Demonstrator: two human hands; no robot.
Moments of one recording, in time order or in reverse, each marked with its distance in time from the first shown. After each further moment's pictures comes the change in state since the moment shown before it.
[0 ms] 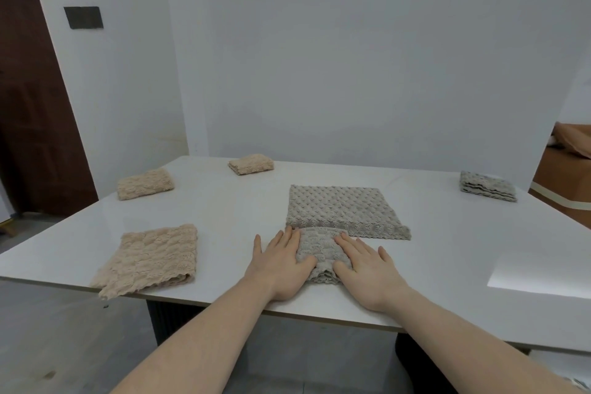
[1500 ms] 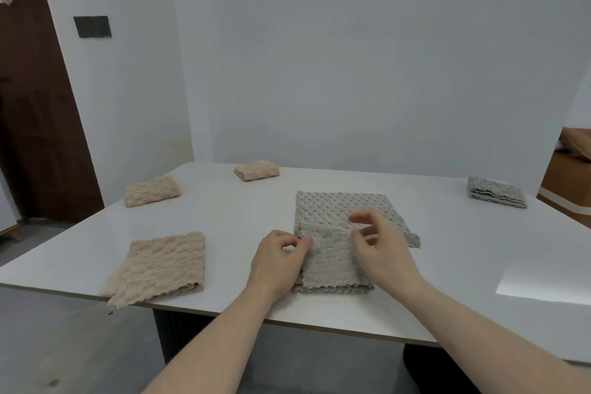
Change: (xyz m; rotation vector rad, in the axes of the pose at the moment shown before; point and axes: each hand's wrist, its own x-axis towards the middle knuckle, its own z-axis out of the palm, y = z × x) left_hand 0.000 -0.014 -0.006 -0.751 0.412 -0.067; right_hand 0.001 -0.024 -0.037 0.602 0.516 -0.062
